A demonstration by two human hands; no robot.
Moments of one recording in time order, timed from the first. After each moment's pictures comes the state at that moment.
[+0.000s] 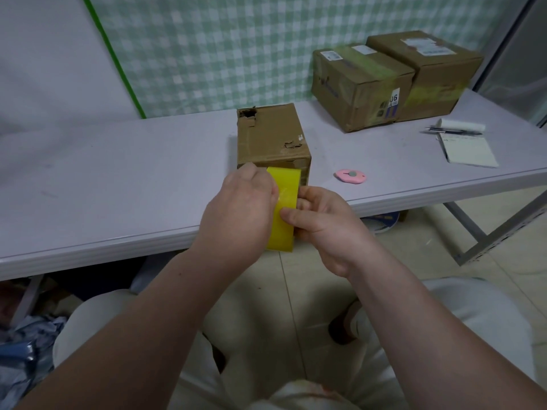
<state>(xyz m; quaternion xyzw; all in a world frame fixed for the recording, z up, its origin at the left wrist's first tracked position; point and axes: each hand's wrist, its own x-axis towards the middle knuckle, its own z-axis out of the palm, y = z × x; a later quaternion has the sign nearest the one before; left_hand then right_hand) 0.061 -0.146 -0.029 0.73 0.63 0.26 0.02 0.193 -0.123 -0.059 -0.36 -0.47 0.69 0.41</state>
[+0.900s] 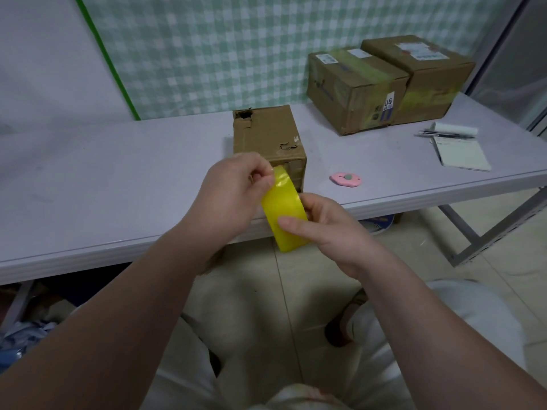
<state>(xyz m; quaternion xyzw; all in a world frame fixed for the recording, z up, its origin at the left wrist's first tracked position) 0.045 -0.118 -0.023 0.72 0.57 0.37 0.14 0.212 -0.116 -0.061 -0.40 -0.59 0.62 0.32</state>
